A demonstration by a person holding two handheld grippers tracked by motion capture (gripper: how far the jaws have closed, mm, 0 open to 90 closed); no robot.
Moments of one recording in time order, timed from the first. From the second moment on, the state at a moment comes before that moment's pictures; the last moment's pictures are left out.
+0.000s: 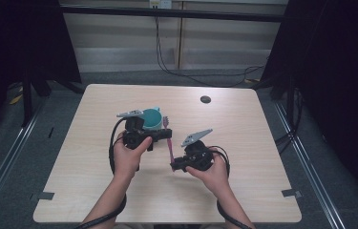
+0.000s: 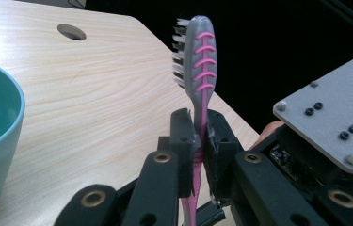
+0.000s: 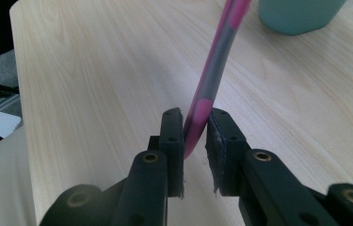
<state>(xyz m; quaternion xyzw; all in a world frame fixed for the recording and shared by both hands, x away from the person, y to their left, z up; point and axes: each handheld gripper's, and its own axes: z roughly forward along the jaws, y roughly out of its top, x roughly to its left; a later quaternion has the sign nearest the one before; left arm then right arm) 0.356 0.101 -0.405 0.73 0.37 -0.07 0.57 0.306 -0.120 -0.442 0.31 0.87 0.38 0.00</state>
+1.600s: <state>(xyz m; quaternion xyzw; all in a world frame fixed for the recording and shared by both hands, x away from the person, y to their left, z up) 0.364 0.118 -0.393 0.75 0.37 -0.05 0.54 0.297 -0.198 -0.484 0.43 0.83 0.34 0.08</state>
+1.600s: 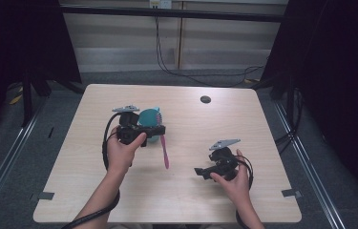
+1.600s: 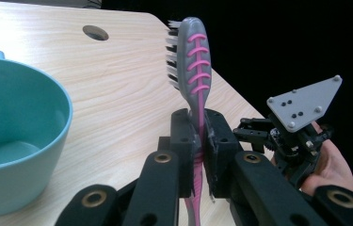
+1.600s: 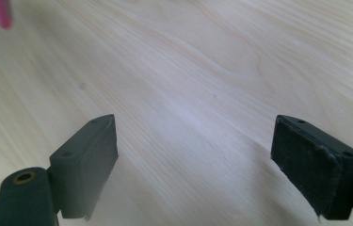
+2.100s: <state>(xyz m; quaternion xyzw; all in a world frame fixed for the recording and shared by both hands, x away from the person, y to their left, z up) 0.364 0.120 -0.384 0.76 0.37 -0.03 0.53 0.285 -0.209 -0.504 0.41 0.84 0.32 0.14</state>
